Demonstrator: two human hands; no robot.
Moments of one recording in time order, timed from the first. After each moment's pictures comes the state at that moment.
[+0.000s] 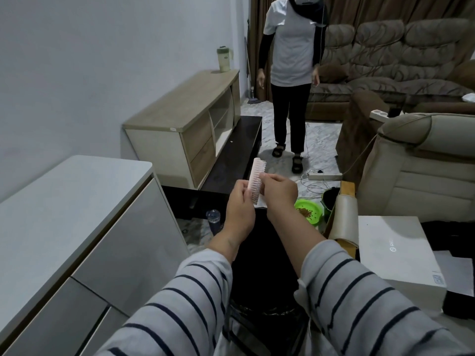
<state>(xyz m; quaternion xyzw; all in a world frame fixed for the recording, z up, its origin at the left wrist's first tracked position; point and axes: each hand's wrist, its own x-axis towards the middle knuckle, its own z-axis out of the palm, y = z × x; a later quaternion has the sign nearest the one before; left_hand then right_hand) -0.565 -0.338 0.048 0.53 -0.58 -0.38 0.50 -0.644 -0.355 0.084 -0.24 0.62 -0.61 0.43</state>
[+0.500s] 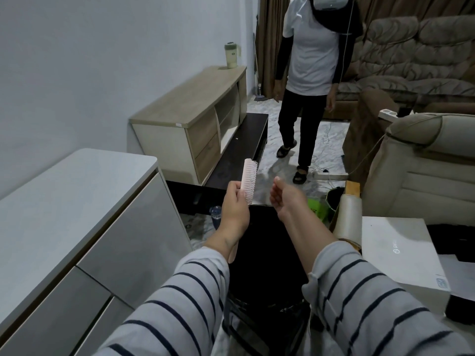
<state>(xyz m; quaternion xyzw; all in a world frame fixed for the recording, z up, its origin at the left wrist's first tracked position) -0.555 -0.335 0.044 0.58 -0.54 -0.36 0.49 -0.669 -0.366 0.055 -0.11 0.54 -0.59 0.59</state>
